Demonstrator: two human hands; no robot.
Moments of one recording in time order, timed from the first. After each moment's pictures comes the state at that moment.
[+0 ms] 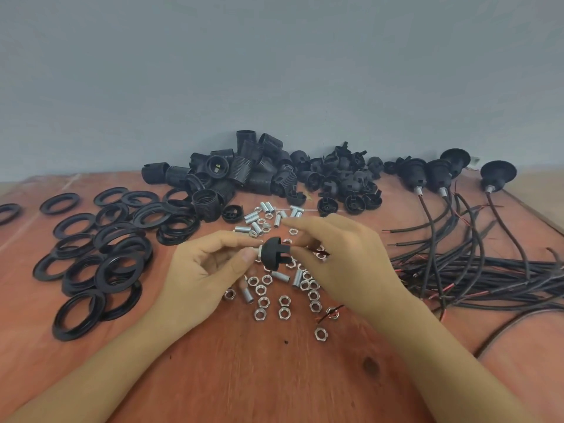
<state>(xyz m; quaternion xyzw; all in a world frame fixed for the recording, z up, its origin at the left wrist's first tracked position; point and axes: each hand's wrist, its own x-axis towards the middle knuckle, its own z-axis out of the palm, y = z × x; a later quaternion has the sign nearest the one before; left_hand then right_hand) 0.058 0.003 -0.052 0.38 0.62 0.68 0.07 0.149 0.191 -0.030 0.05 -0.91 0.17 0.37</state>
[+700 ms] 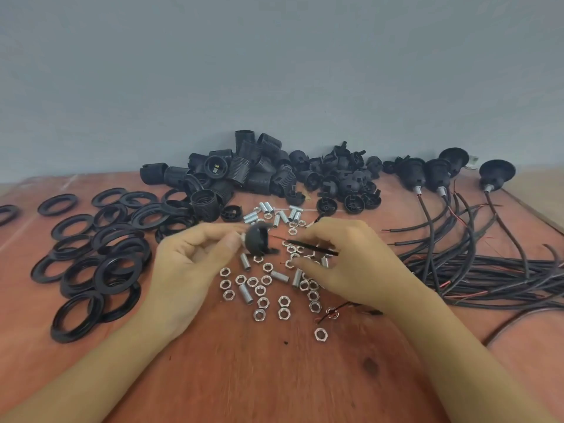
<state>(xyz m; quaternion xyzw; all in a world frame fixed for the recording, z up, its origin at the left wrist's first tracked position) 0.053 0.000 -0.045 0.32 0.58 0.75 0.08 0.150 0.209 -0.034 0.04 -0.95 0.22 0.22</state>
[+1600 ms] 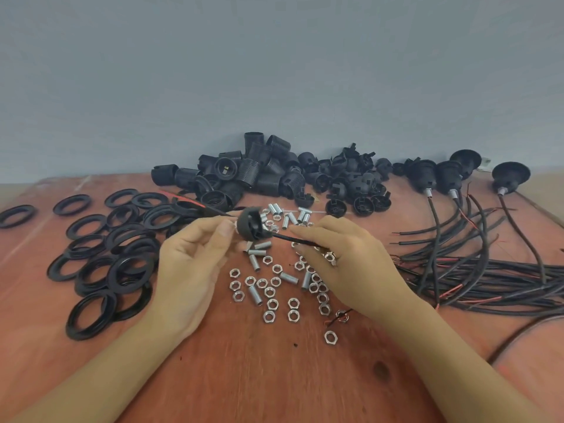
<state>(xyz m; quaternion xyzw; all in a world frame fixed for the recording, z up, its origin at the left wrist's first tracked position) 0.056 0.000 -0.041 0.26 0.53 0.80 0.07 0.143 0.195 -0.048 0.03 -0.93 0.20 0.30</state>
